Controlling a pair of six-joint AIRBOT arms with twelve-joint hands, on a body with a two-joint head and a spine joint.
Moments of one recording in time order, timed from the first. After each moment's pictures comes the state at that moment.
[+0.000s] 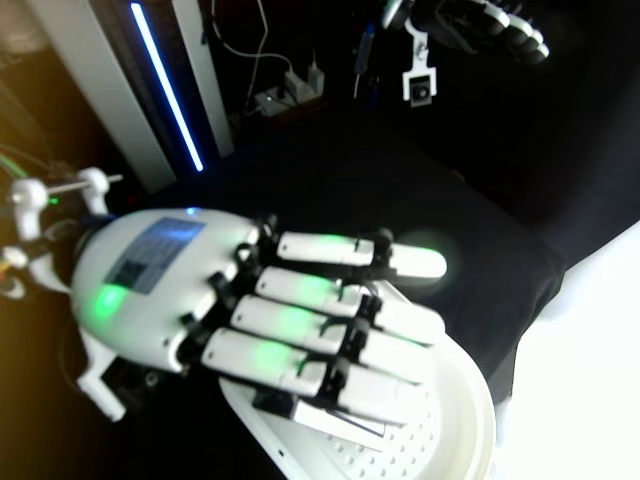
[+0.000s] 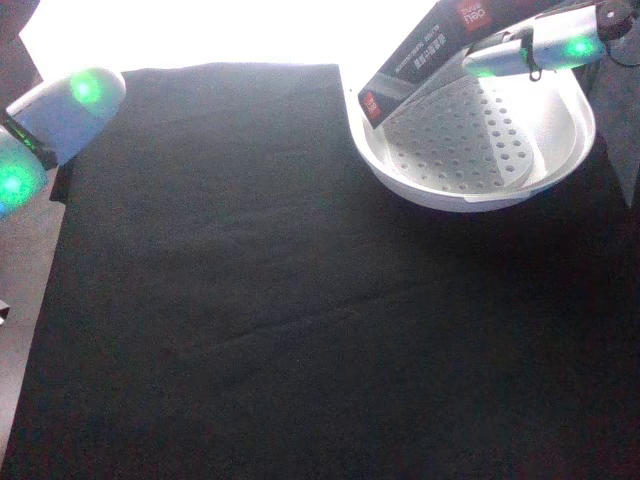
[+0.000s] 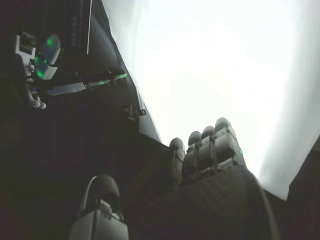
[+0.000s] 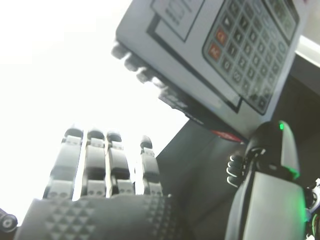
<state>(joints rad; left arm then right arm) 0.92 -0.93 1.00 -0.35 -1.61 0.89 -0.35 -1.12 1.40 0.01 0.77 -1.08</state>
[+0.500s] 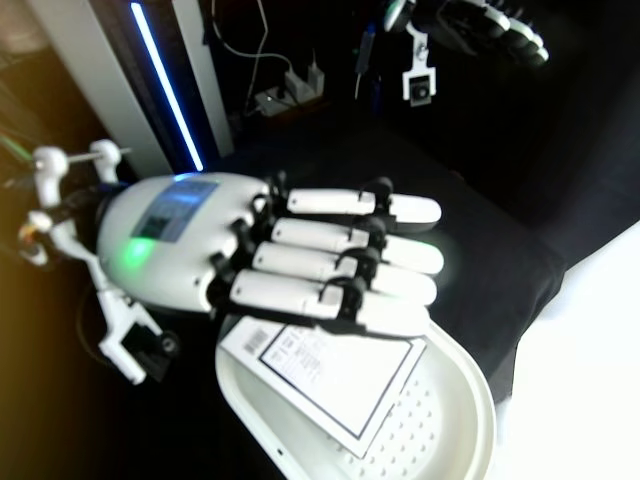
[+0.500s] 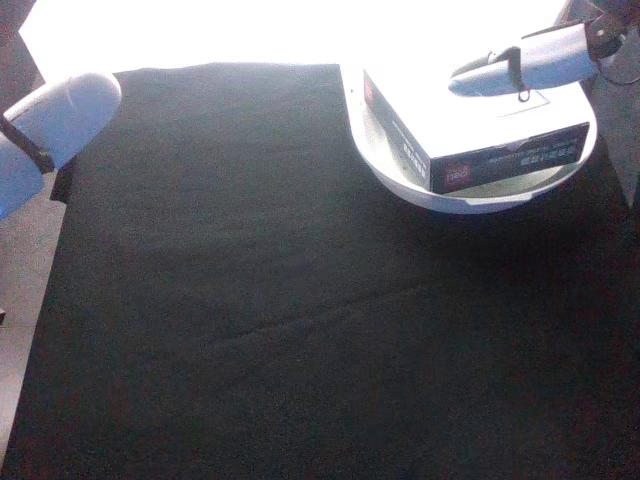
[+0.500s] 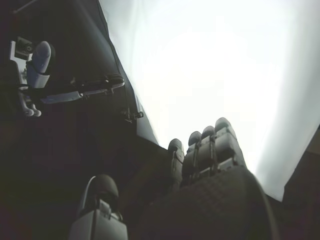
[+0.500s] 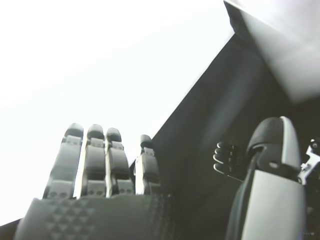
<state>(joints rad) 0.93 -0.93 1.00 -0.36 -1.61 0.87 -0.35 -1.09 1.34 -0.05 0.77 -0.99</state>
